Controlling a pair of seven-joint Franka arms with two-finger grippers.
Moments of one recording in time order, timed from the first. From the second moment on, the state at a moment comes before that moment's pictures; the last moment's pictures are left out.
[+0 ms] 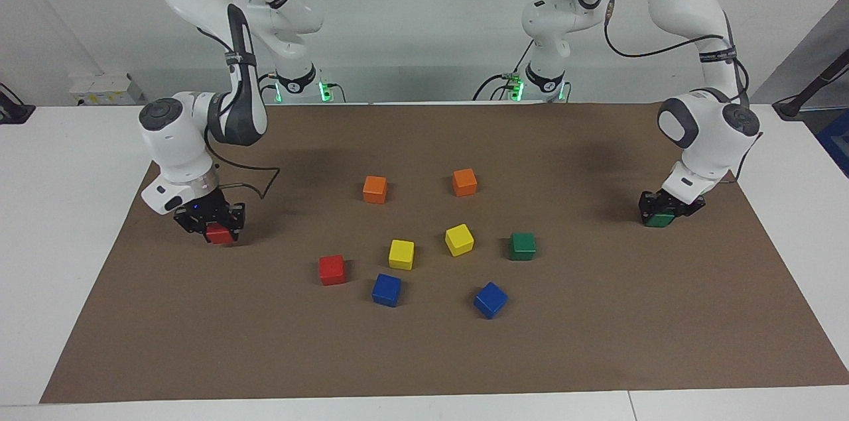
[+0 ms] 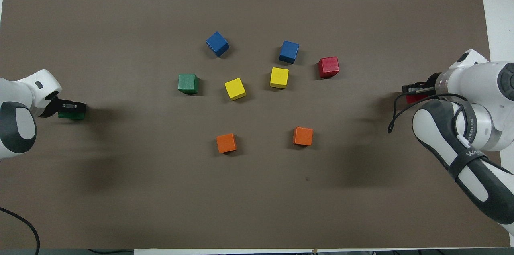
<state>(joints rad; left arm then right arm) 0.22 0.25 -0.02 -2.11 -0.02 2.43 0.38 -0.11 0.21 -0.01 -2.15 -0.03 2.54 -0.18</state>
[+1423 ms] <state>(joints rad) -0.27 0.45 -0.04 -1.66 -0.05 2.20 -0.28 -0.11 0.23 -0.01 -2.21 -0.03 2.65 -0.18</state>
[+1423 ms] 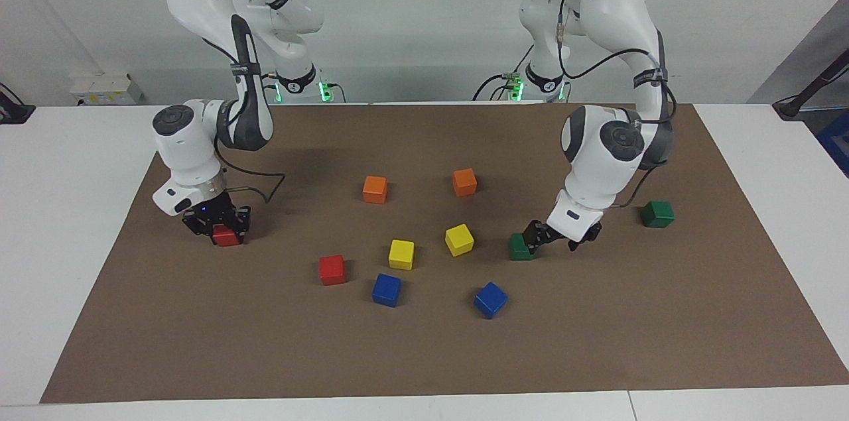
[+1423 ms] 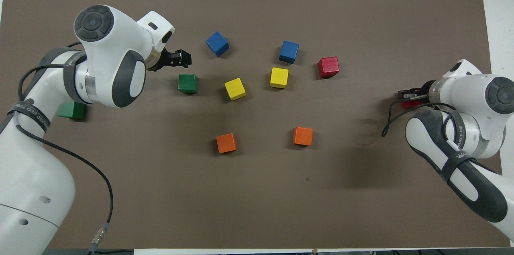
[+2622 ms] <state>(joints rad) -0.32 0.48 -0.04 -1.78 -0.05 2.36 -0.31 0.07 0.23 0.01 -1.73 -0.03 2.13 0.11</state>
